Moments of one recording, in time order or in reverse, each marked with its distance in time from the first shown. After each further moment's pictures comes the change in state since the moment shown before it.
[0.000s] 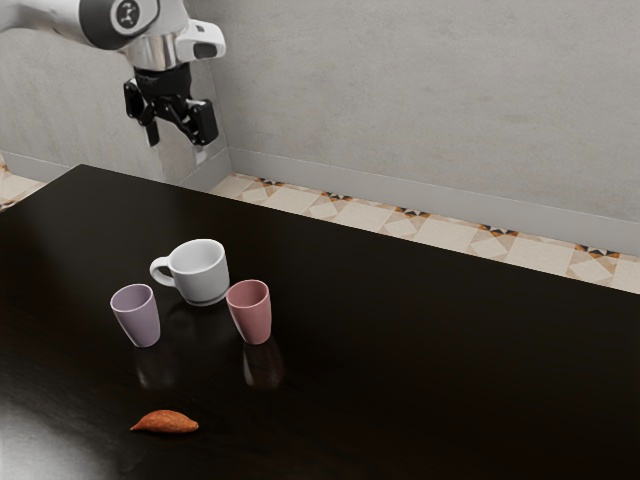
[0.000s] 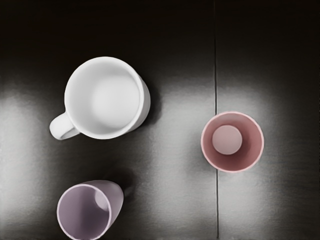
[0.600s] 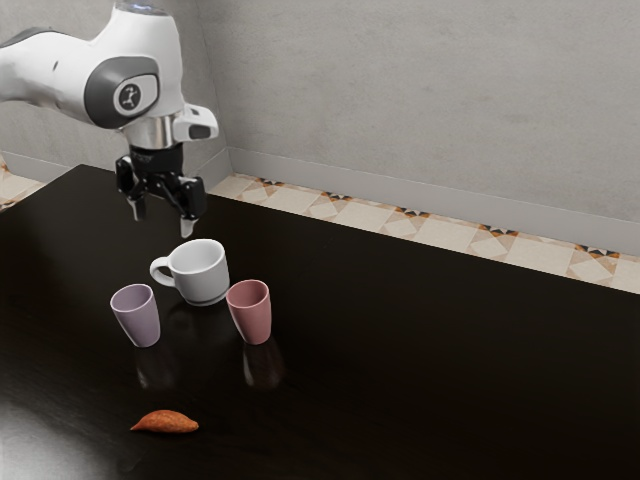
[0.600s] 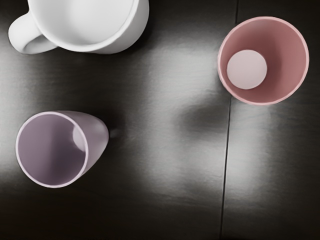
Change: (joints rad) arm -0.039 -0.073 0.089 -0.359 -0.013 0.144 -0.072
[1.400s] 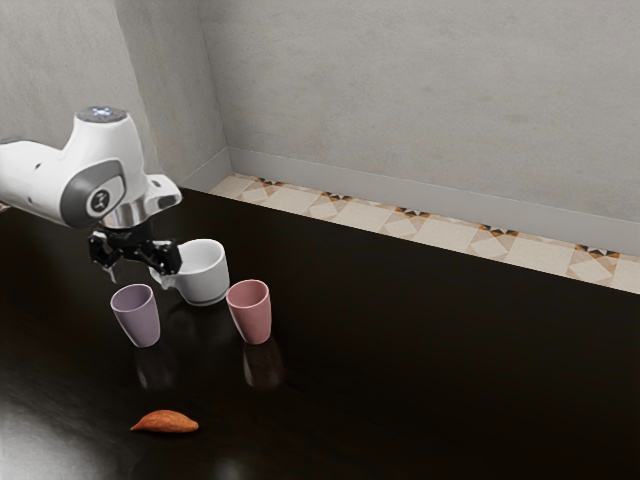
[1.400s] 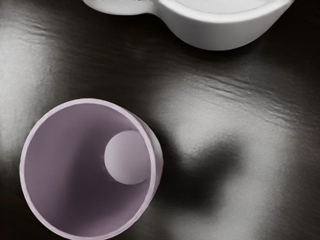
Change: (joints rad) arm 0.052 -0.009 0.110 -0.364 0.051 0.486 -0.204
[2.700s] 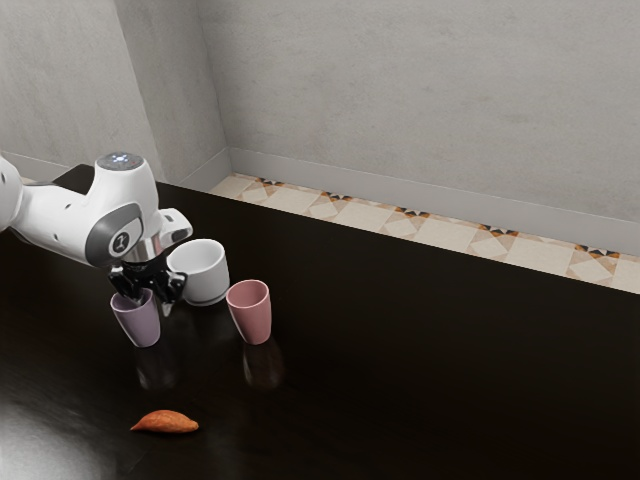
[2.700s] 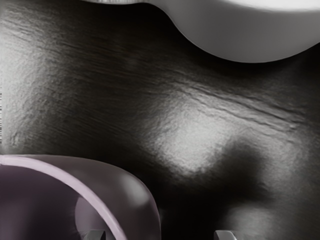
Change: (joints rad) arm 0.010 0.195 0.025 -0.004 -0.009 0.219 -0.015
